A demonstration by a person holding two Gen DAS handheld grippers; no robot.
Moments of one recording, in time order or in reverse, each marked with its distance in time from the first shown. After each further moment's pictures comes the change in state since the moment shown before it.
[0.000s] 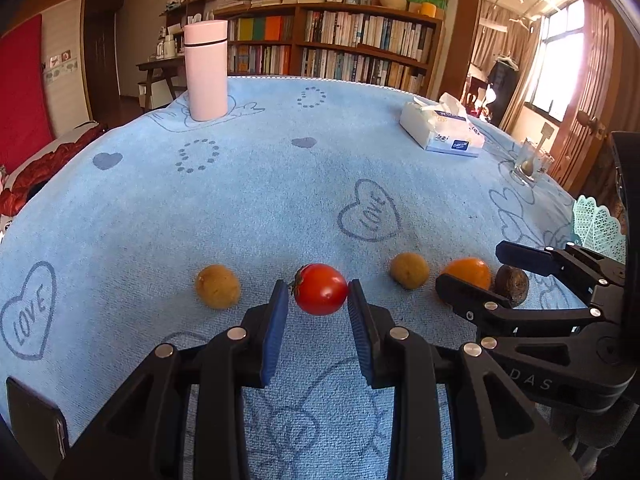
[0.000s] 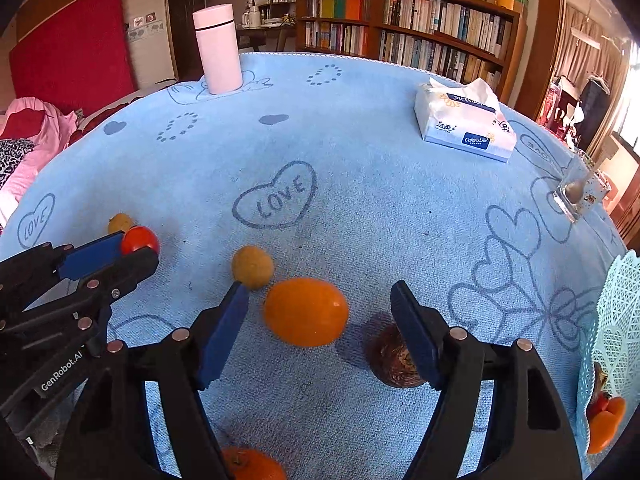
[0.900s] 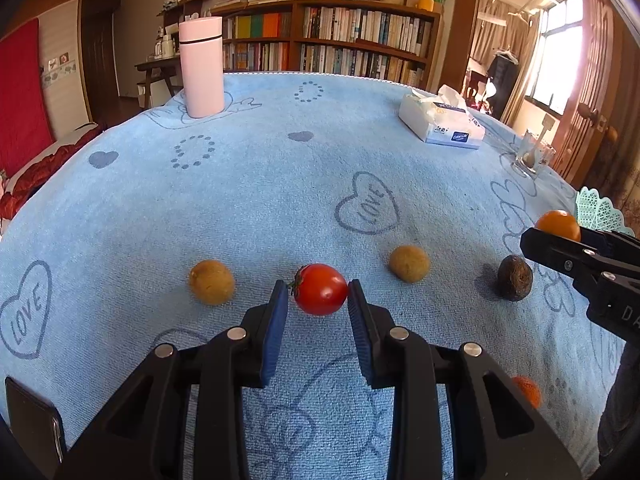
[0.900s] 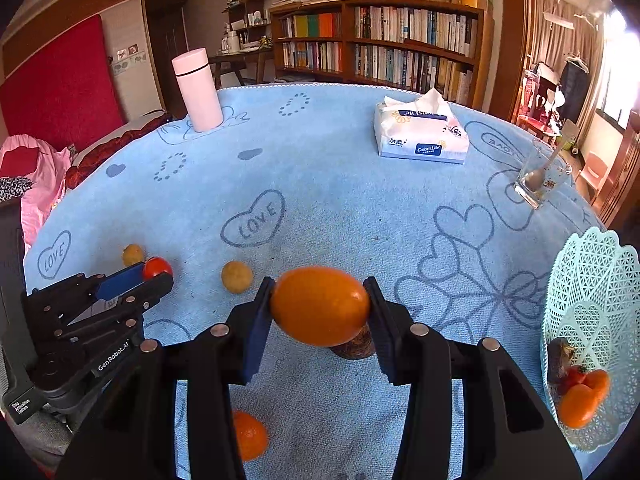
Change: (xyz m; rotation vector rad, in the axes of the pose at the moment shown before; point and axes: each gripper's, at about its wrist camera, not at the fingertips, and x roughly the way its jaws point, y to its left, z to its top) left arm 0.004 -0.005 -0.004 0.017 0.013 0.010; right arm -0.057 -0.033 -0.005 0.122 -0.078 -0.008
